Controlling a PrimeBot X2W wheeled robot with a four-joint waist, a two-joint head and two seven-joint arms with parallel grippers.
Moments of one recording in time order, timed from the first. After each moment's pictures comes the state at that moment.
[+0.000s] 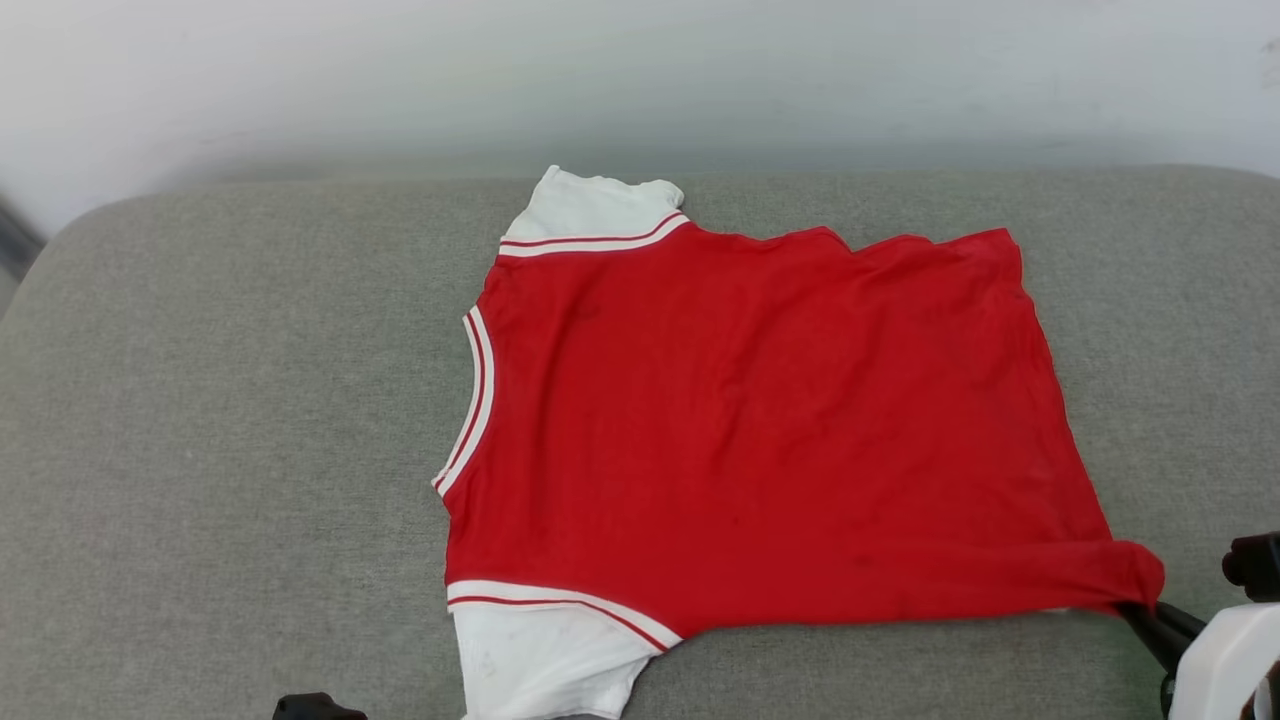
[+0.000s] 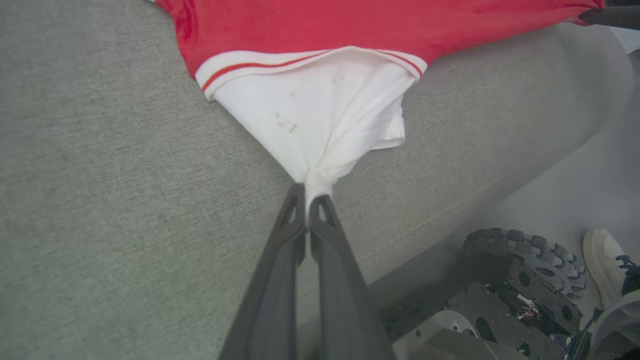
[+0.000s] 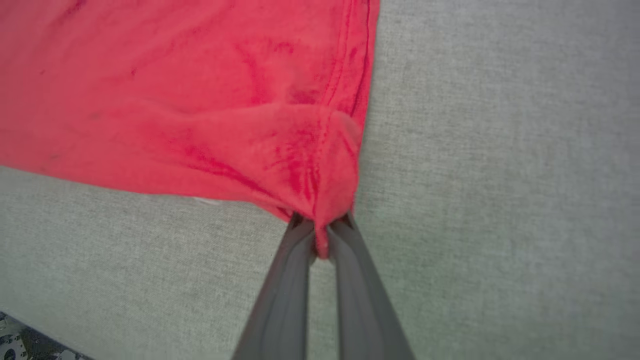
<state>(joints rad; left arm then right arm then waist) 0.16 0.71 -0.58 -0.16 -0.74 0.00 0.07 -0.10 -0.65 0.38 0.34 0.76 0.13 0.18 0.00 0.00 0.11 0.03</state>
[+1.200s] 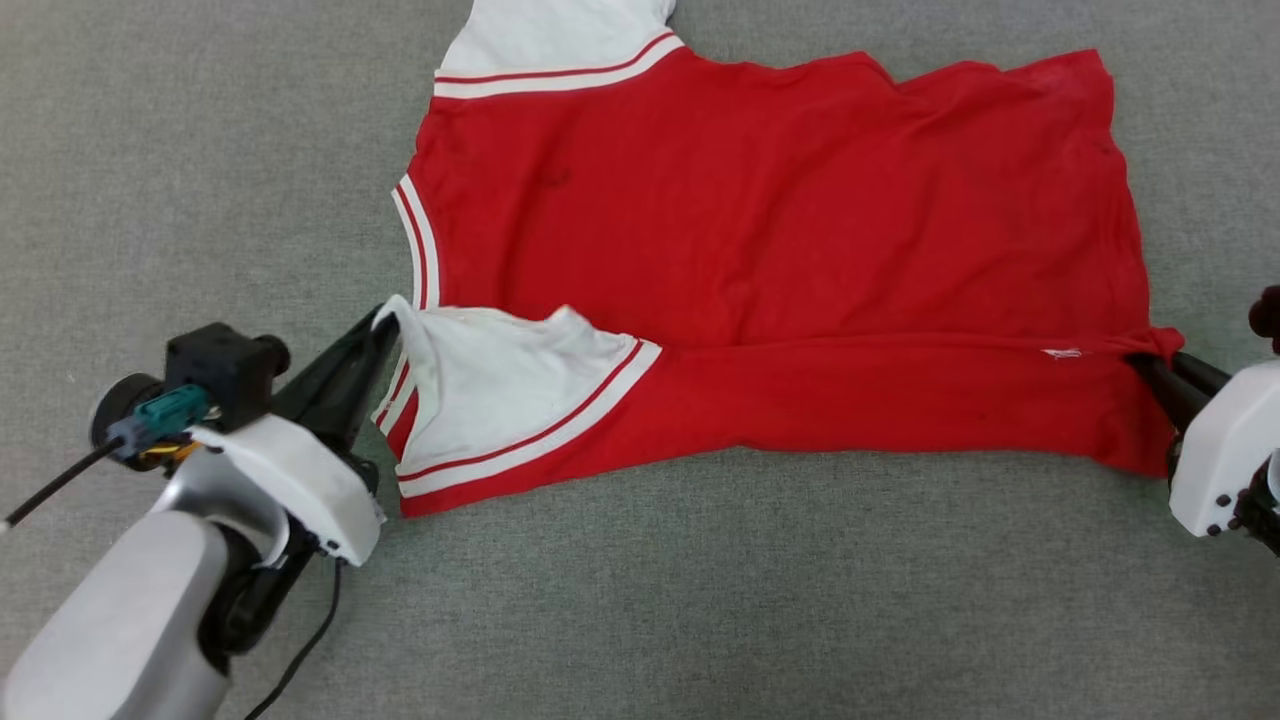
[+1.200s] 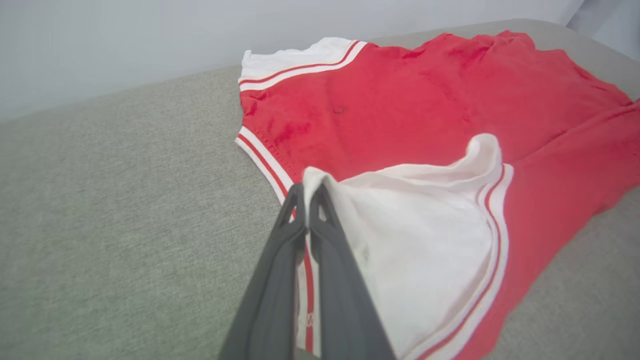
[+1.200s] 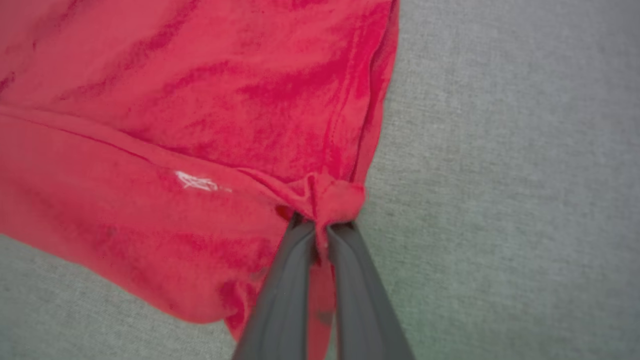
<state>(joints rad) -0.40 0.63 -0.47 0.05 -0.65 -0.06 -0.04 -0.37 -0.58 0.21 0.18 0.59 0.13 0.40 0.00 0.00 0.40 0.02</state>
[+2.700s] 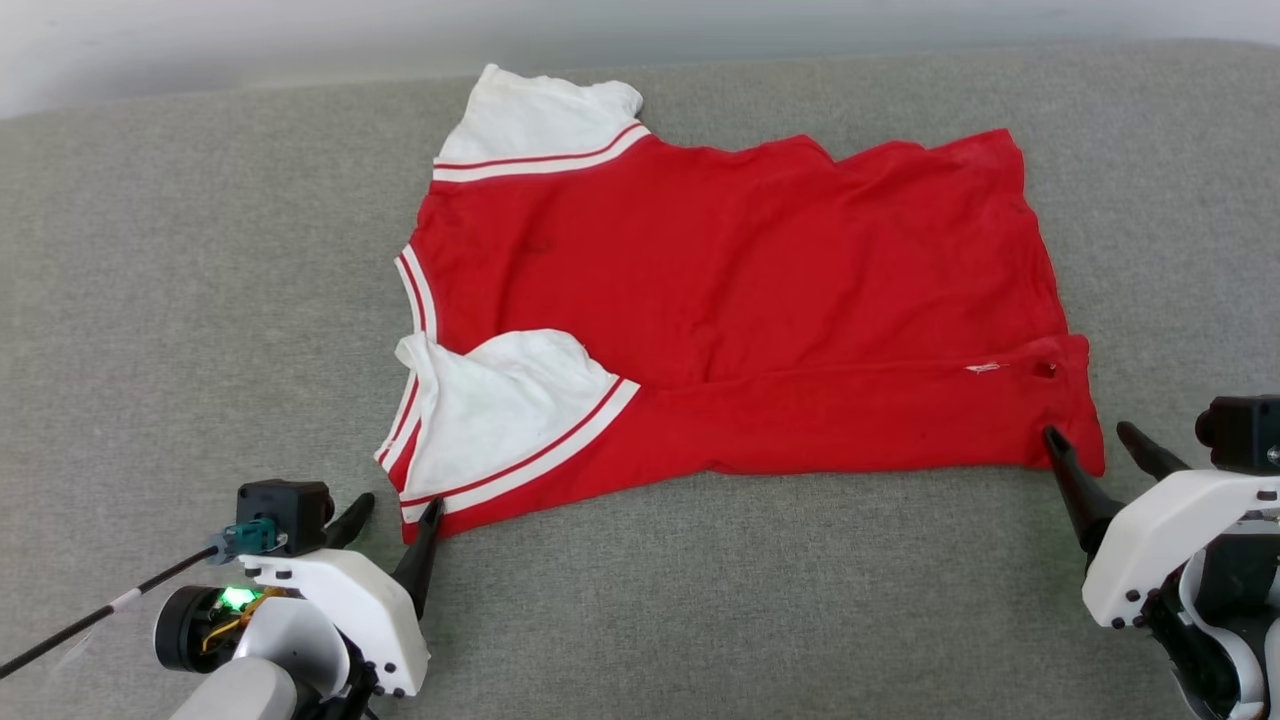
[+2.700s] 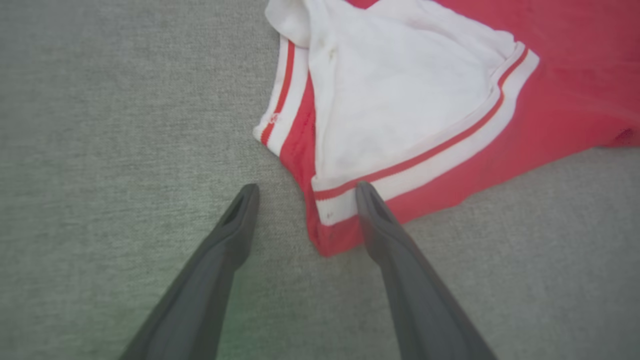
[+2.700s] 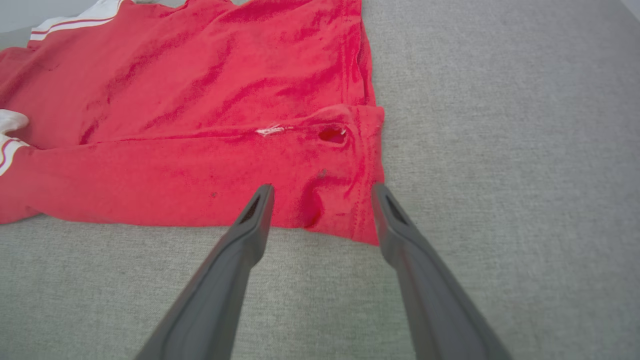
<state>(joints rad) -0.20 0.53 -0.51 0.12 -0.75 0.18 0.06 -0.13 -0.17 -0.09 -0.02 0.28 0.13 0.48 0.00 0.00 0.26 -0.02</state>
